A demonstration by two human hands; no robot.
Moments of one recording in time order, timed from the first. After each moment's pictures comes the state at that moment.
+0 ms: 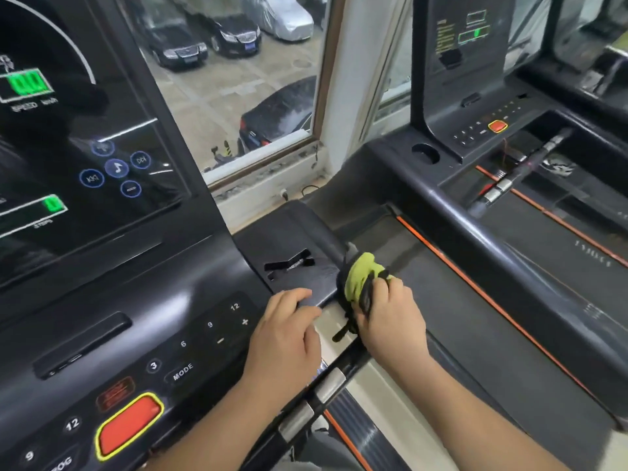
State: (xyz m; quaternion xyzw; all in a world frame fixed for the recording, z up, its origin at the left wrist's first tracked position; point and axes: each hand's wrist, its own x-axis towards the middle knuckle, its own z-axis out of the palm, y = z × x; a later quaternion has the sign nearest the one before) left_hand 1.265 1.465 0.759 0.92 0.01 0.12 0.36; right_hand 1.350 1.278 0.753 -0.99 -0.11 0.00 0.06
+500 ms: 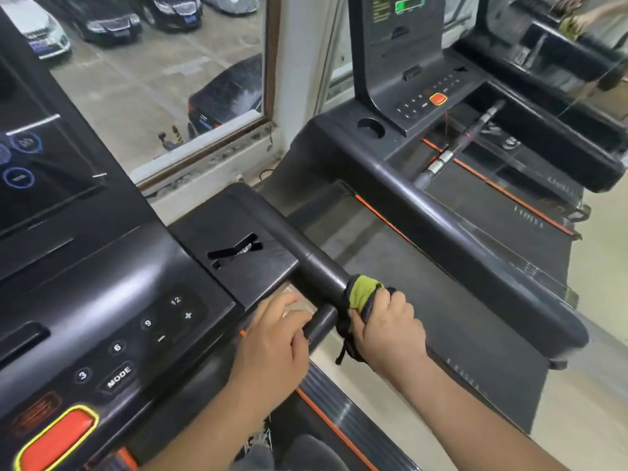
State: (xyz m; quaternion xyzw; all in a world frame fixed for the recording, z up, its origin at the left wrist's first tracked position) left_hand 1.255 1.414 0.751 0.92 -0.05 0.07 0.39; right_hand 1.307 1.205 0.751 -1.00 0.01 0.06 -0.02
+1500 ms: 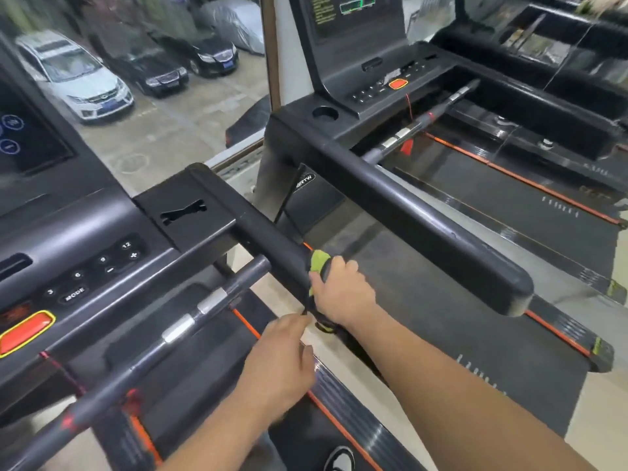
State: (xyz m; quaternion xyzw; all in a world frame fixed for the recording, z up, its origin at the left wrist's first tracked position) left_hand 1.154 1.232 0.754 0.95 0.00 -0.05 0.32; right_hand 1.282 1.107 0.750 -0.98 -0.01 0.12 0.17
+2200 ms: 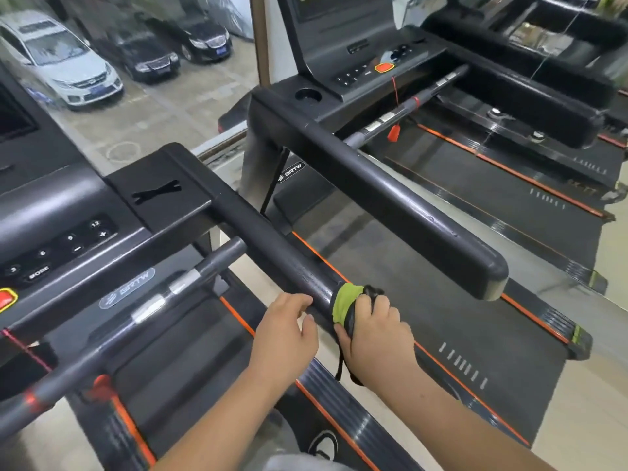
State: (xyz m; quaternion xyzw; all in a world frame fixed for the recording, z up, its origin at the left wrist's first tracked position) left_hand 1.163 1.170 0.736 0.91 0.08 0.01 0.41; right_hand 1.185 1.000 0.721 -1.00 -0.08 -0.04 -0.01
